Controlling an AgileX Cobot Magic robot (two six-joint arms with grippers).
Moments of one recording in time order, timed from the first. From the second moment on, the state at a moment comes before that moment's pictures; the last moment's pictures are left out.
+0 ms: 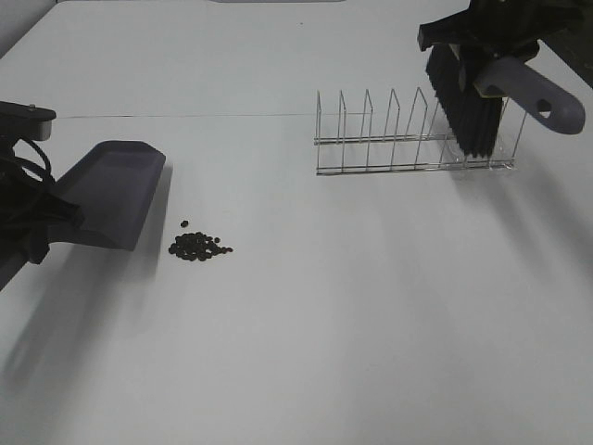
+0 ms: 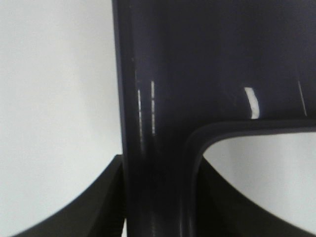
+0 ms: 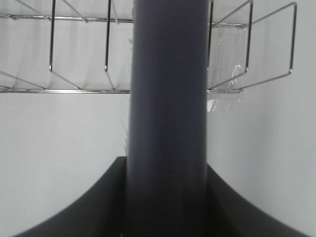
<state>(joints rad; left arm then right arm) -0.24 1.77 -1.02 0.11 0.79 -0.15 0.13 2.17 -1.99 -0.20 1.17 0.17</state>
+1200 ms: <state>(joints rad) -0.24 1.77 -1.02 0.13 0.78 -0.09 0.13 1.74 -1.37 -0.01 1.13 0.17</state>
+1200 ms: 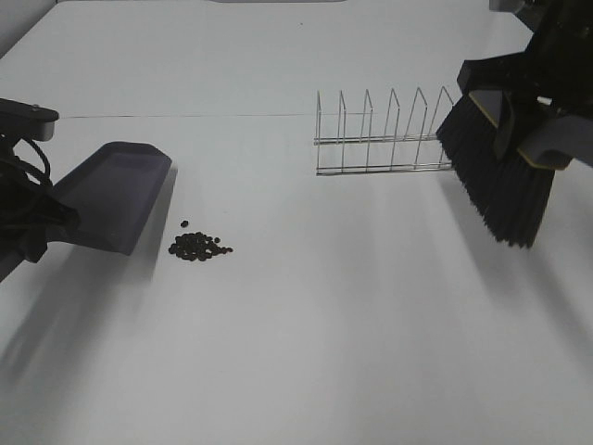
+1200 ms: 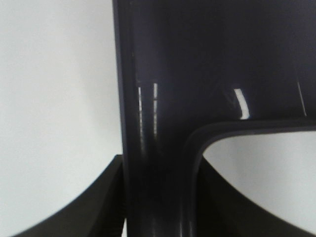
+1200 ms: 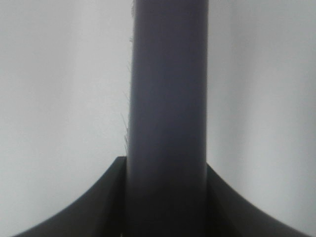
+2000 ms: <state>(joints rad) -0.24 1.75 -0.83 0.20 0.56 -0.04 0.20 1.73 -1.17 -0.05 0.94 0.23</state>
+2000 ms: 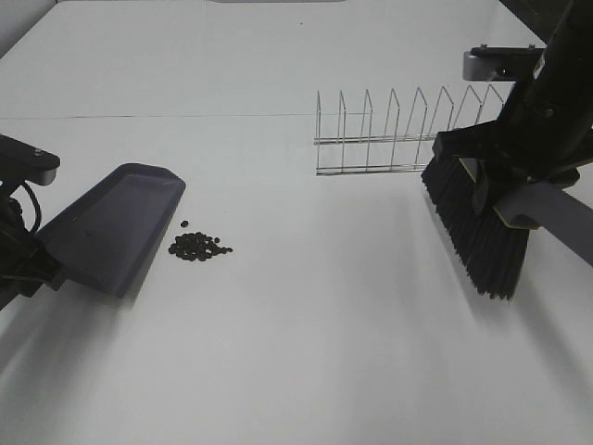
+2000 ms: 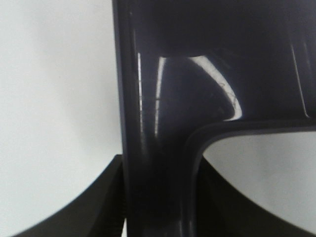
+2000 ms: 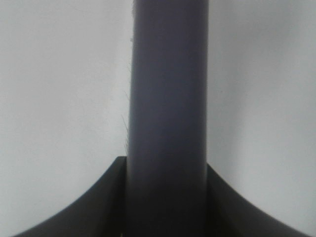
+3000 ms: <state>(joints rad) -0.24 1.81 -0.83 0.22 0.55 -0.10 0.54 2.01 -1.51 -0.26 1.02 0.39</state>
